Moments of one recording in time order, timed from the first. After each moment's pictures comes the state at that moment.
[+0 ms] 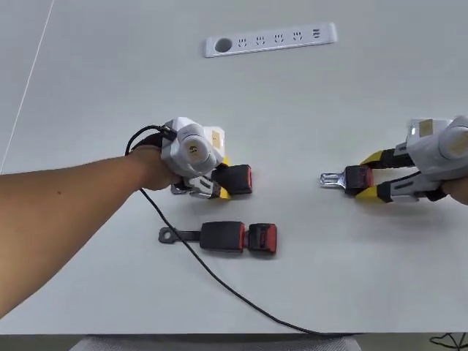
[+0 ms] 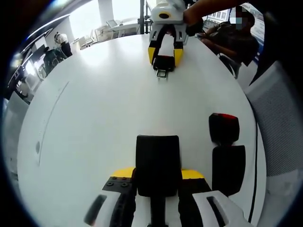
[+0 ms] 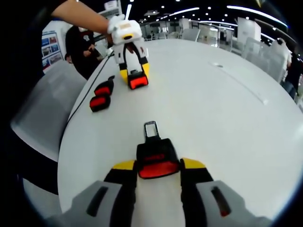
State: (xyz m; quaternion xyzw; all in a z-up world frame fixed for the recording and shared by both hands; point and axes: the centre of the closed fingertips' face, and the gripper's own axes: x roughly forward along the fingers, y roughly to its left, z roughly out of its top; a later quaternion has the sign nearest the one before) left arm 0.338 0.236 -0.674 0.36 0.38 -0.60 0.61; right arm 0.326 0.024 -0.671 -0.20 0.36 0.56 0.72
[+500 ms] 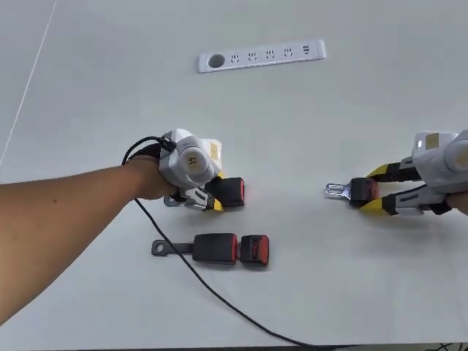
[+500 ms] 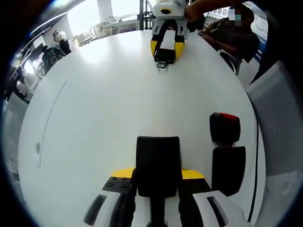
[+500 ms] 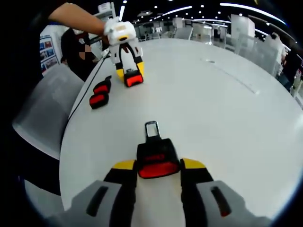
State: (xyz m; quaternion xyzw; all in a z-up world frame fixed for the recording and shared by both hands) left arm 0.338 0.235 -0.675 0.37 0.39 -0.59 0.60; right arm 0.323 0.003 -0.674 -0.19 0.37 0.54 0.74
